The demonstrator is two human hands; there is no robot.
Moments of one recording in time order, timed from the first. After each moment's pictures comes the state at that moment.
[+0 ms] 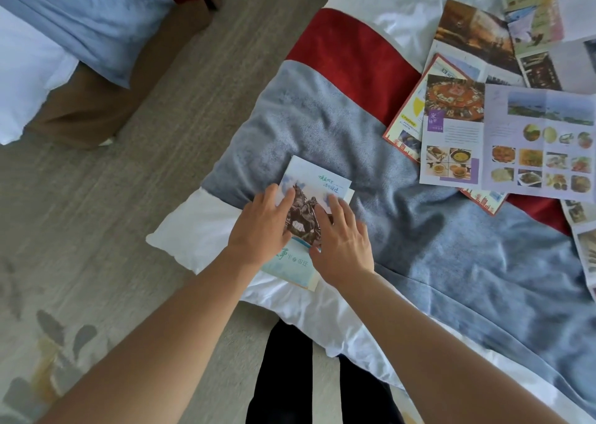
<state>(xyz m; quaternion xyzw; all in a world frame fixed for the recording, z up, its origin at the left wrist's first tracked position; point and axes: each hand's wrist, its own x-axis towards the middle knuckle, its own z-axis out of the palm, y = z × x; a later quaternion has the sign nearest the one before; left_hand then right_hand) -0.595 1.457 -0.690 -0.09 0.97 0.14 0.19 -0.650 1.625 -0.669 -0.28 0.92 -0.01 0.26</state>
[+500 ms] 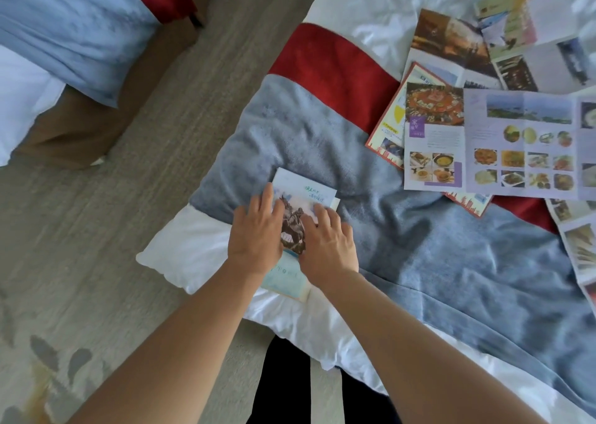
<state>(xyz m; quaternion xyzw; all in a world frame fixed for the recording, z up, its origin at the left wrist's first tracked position) -0.617 1.477 -0.678 -0.12 0.97 0.04 0.21 -0.661 1.616 -0.677 -0.28 0.92 0.00 0.27</state>
